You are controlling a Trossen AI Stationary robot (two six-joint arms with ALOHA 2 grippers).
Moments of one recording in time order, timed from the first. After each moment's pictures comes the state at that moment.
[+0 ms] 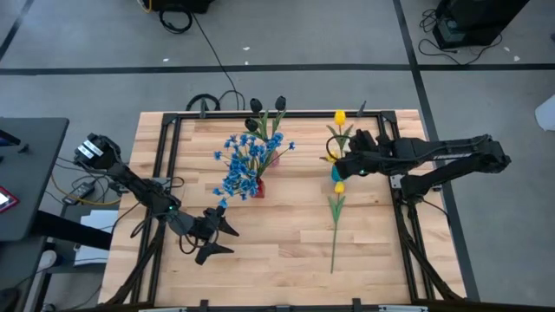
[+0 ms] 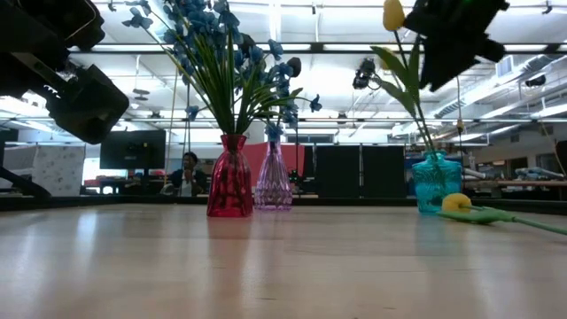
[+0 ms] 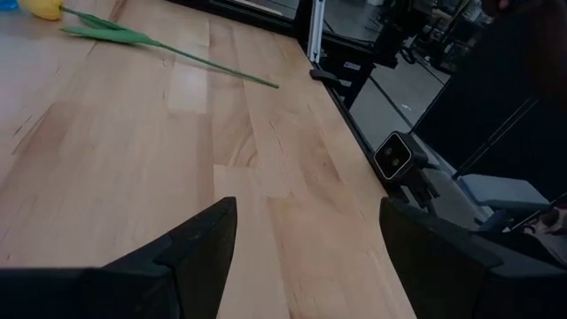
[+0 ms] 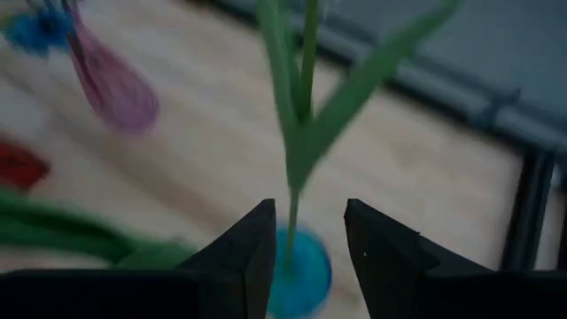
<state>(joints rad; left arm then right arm) -0.65 1.30 0.26 0.75 -0.30 -0.48 0.04 1.13 1.06 -1.10 0.67 0.95</state>
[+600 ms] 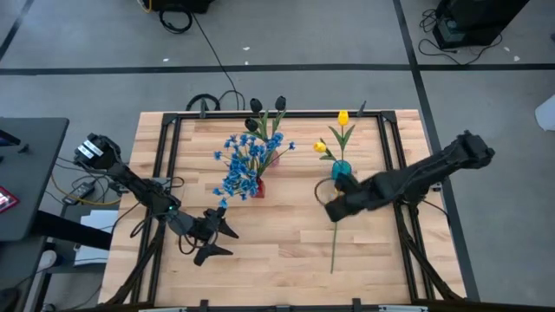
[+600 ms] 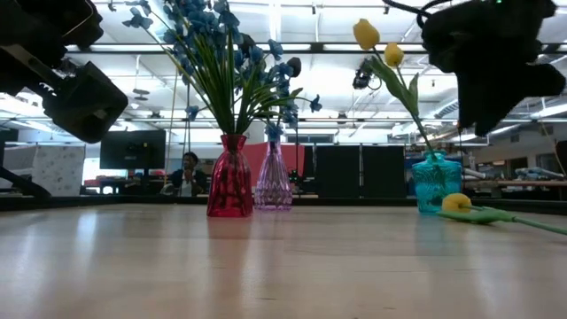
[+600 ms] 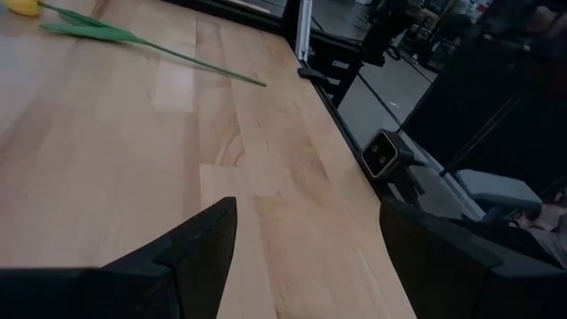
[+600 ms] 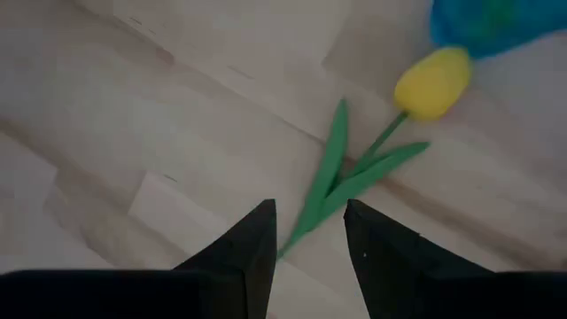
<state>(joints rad) -0.66 1.30 0.26 0.76 -0.27 -0.48 0.31 1.30 0.94 -0.94 0.20 1.39</state>
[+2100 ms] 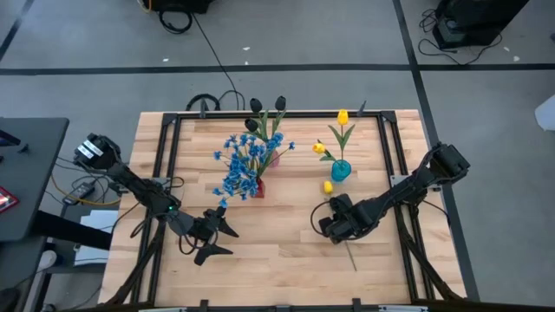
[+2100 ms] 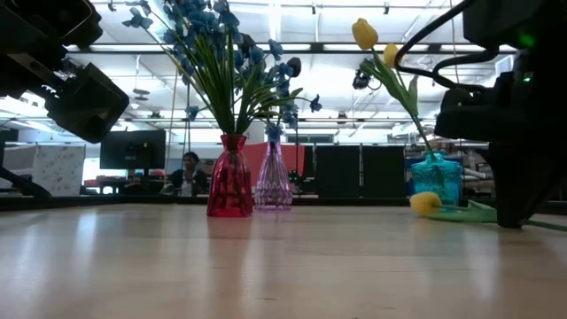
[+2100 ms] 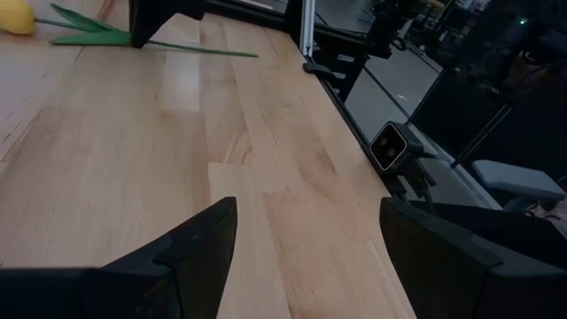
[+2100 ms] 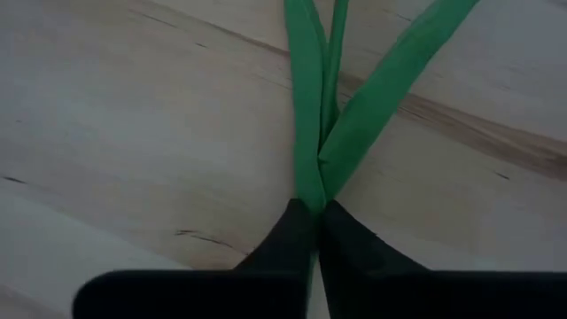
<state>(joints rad) -0.66 1.30 0.26 0.75 -0.28 -0.45 0.47 1.65 0.82 -0.68 0.25 1.71</state>
